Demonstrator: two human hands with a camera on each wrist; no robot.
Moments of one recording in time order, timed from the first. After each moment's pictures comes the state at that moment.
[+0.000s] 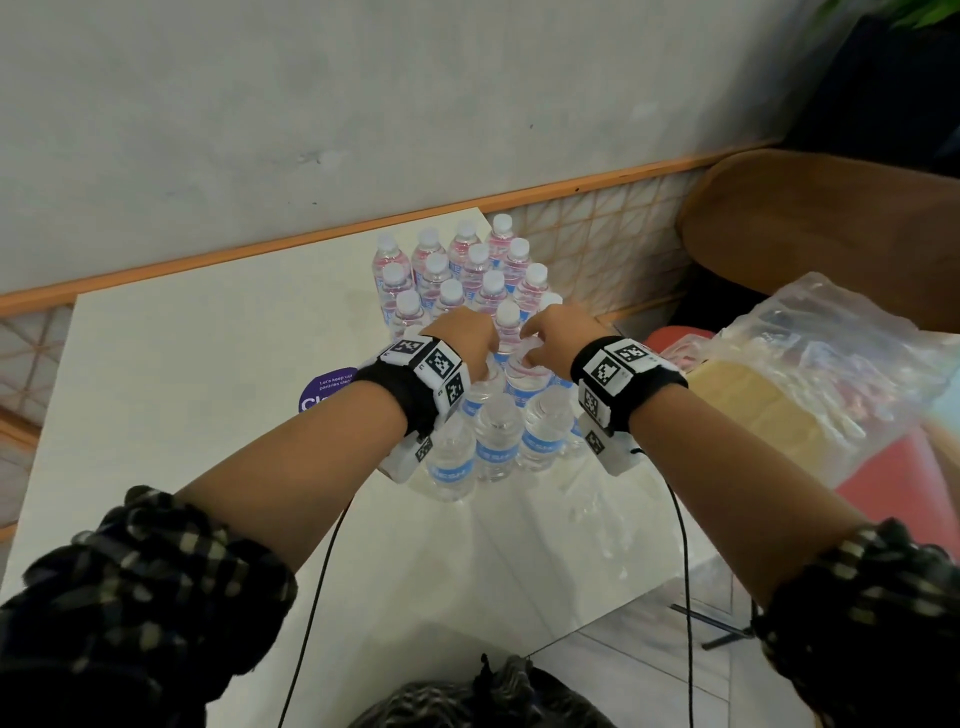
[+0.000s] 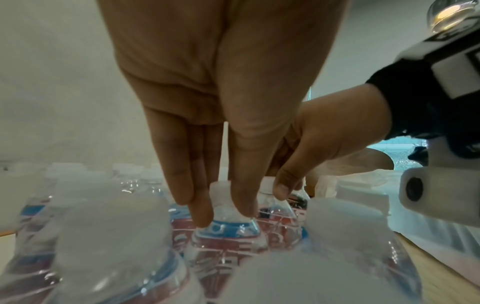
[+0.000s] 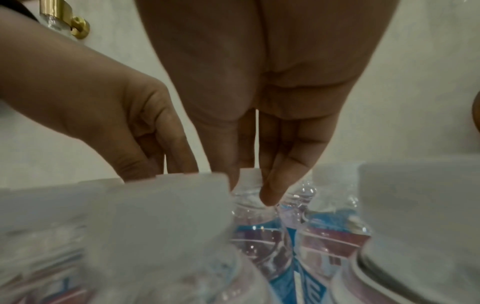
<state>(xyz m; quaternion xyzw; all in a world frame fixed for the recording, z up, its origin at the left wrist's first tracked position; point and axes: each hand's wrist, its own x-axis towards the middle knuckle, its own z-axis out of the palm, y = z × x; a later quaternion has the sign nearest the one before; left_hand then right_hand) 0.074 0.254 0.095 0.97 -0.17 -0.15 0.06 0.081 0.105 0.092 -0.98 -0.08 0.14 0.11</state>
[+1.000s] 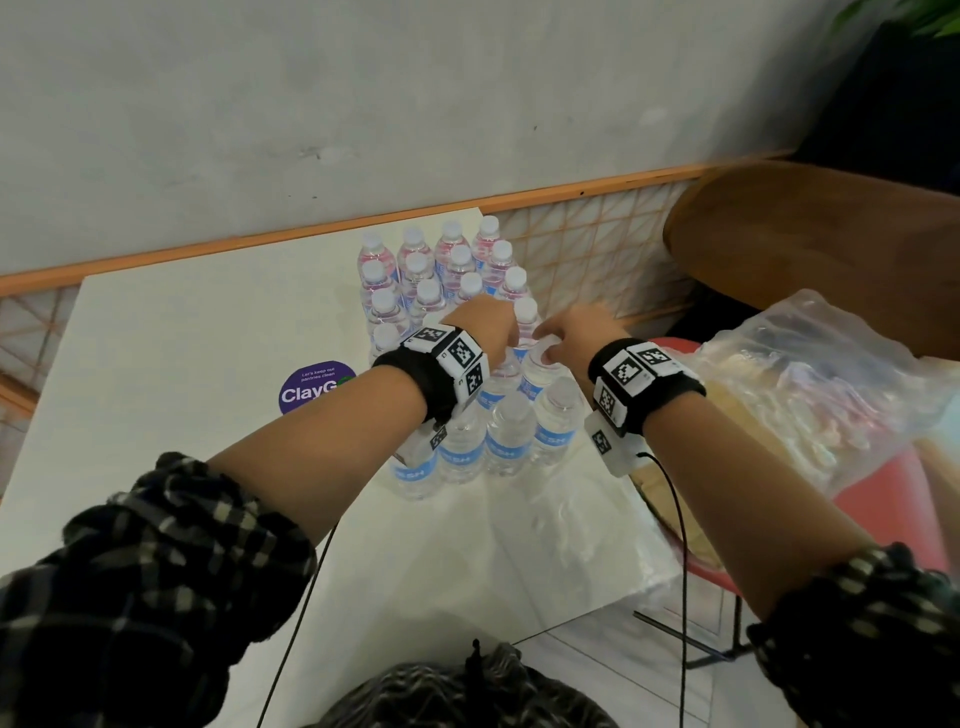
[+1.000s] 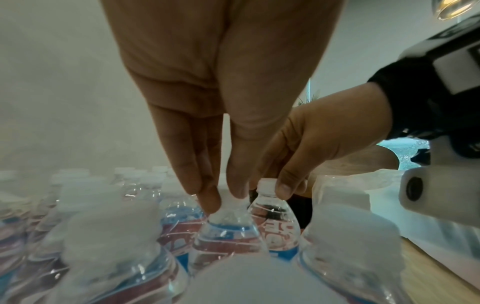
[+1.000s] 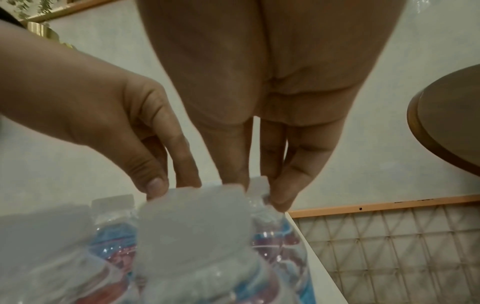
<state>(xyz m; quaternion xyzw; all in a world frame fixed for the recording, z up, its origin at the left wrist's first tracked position) 0.089 0.194 0.098 0.98 -0.17 -0.11 0.08 0.092 0.048 0.099 -0.98 -0.09 0.15 0.11</state>
